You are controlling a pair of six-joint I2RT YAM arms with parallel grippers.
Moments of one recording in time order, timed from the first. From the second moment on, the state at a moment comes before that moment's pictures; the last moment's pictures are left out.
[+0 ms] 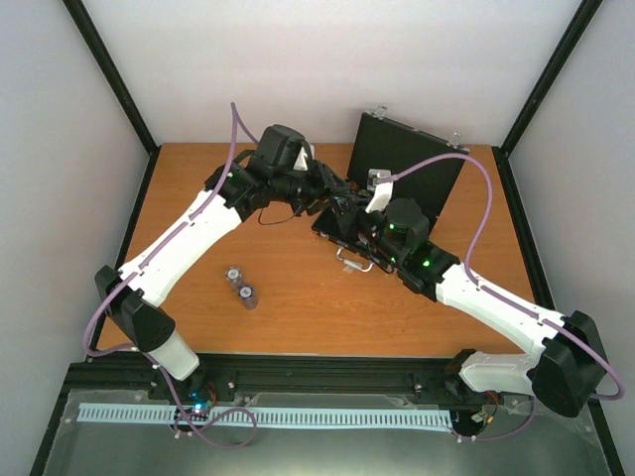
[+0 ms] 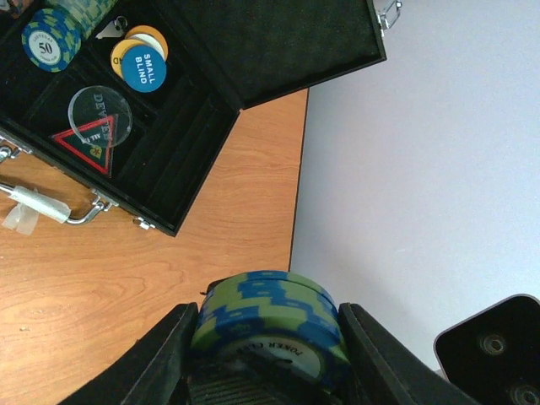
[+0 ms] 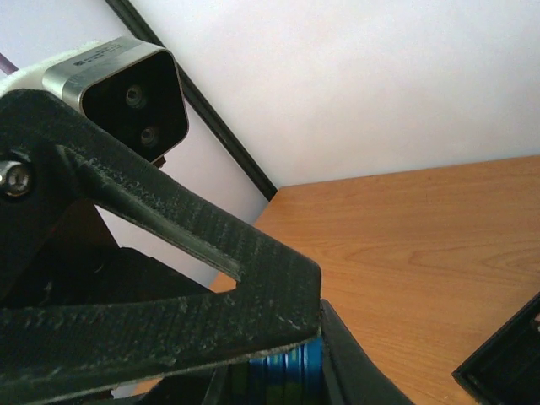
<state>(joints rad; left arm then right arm) -0.69 1.62 1.76 -0.80 0.34 -1.16 0.74 1.21 0.88 0.26 0.03 0.58</state>
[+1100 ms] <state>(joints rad) -0.70 1.52 1.67 -0.79 0.31 -1.13 0.71 1.17 0.95 0.11 0.04 0.44</state>
